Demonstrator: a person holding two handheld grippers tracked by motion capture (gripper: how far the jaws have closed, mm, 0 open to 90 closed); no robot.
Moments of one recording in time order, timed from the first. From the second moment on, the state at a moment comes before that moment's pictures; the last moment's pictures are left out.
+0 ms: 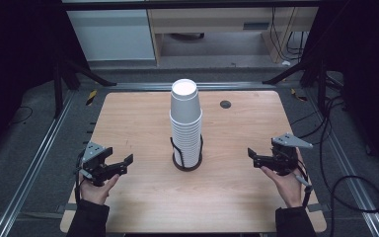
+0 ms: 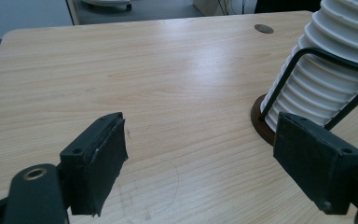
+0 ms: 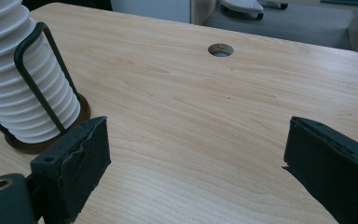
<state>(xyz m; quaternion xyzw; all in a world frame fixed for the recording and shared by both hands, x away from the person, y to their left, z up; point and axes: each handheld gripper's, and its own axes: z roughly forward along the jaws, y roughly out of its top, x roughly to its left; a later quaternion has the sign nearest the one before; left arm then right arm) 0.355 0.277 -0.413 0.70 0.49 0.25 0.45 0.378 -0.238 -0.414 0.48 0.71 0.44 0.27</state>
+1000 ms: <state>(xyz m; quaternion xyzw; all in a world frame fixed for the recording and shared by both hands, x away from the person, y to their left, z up) 0.362 0.272 -0.423 0.72 0.48 0.23 0.44 0.372 -0.194 -0.330 0.39 0.70 0.54 0.27</state>
